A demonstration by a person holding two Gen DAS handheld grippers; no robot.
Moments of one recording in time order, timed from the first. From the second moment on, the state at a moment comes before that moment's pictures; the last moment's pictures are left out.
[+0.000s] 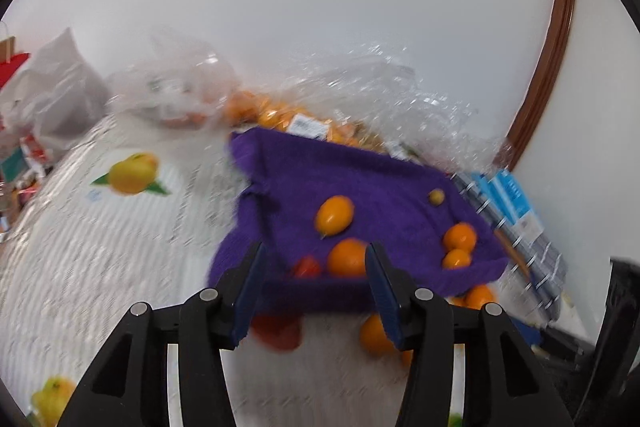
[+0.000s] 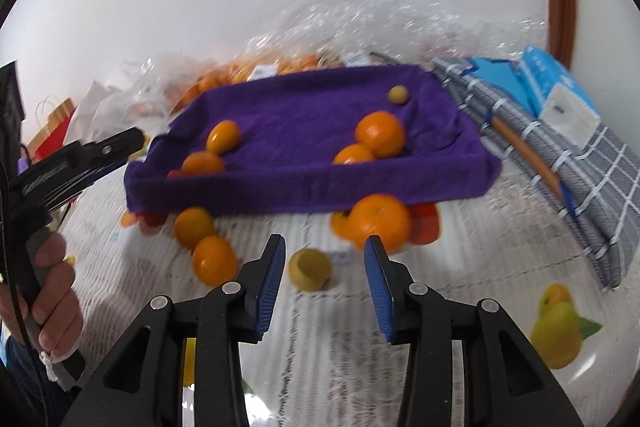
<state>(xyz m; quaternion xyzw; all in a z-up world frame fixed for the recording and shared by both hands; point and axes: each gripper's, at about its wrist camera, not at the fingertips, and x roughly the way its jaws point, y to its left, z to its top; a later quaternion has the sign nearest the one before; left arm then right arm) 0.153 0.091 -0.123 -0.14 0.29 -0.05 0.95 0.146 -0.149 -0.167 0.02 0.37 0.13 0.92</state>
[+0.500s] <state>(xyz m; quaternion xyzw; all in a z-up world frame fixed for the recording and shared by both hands) 0.149 0.059 -0.141 -0.09 0.33 -0.11 0.93 0.132 -0.168 -0.167 0.02 0.33 0.13 0.93</state>
